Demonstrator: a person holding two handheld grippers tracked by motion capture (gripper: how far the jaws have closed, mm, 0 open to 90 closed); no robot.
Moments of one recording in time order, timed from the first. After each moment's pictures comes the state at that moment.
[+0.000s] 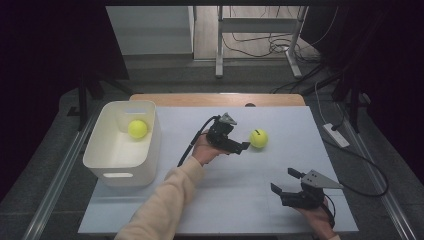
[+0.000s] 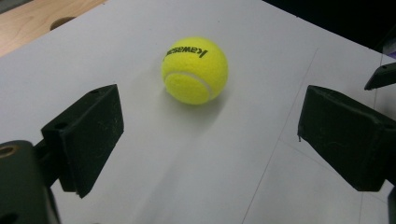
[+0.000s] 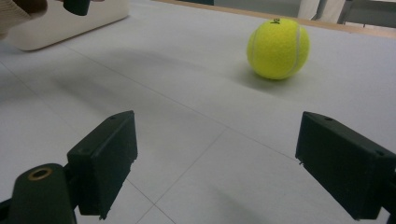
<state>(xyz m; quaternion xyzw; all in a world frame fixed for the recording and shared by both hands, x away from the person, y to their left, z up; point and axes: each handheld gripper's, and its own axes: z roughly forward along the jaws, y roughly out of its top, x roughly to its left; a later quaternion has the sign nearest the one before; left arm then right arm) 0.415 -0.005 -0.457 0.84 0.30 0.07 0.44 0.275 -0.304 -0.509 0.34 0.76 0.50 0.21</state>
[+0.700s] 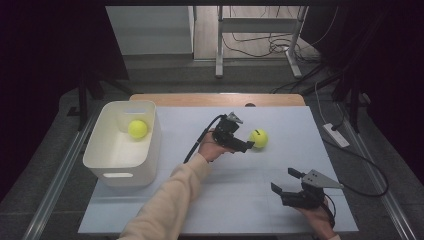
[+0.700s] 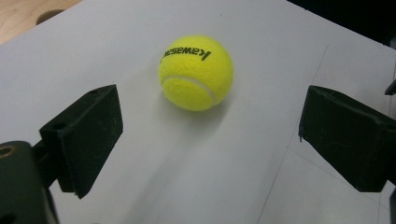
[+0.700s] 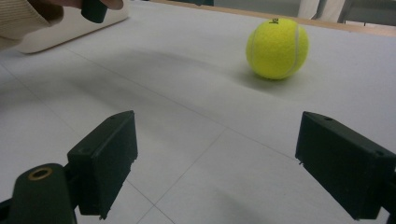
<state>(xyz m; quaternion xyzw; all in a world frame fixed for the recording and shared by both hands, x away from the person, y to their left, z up) 0.429 -0.024 -0.464 0.85 0.31 0.06 0.42 0.275 -0.305 -0.509 0.35 0.76 0.51 0.21</state>
